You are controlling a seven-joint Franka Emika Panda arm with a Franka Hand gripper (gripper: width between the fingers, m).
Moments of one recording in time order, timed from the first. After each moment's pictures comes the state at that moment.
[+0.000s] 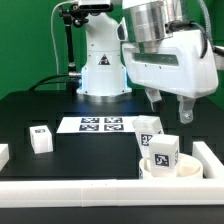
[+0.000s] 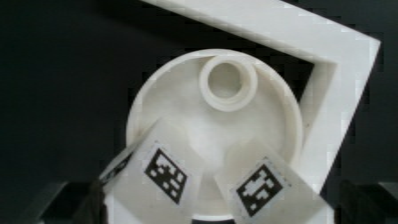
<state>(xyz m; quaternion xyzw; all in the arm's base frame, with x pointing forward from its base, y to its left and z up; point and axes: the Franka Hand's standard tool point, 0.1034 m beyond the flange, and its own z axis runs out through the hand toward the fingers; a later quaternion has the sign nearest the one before) 0.614 0.069 0.107 -0.81 0.58 0.04 0.09</state>
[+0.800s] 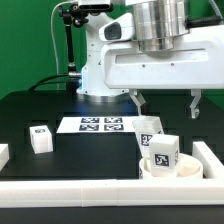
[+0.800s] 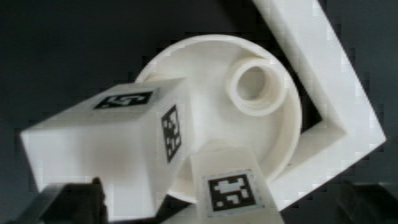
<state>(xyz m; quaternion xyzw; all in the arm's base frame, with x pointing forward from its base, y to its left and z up) 0.615 0.063 0.109 -0.97 0.25 0.00 0.05</state>
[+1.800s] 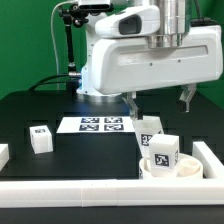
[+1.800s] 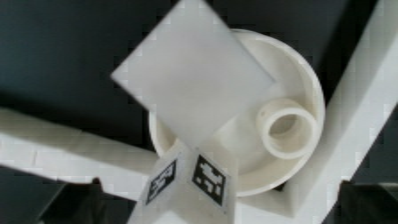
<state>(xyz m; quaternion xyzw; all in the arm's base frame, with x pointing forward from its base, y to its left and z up) 0.617 0.051 0.111 -0.98 -0.19 -0.02 0.01</state>
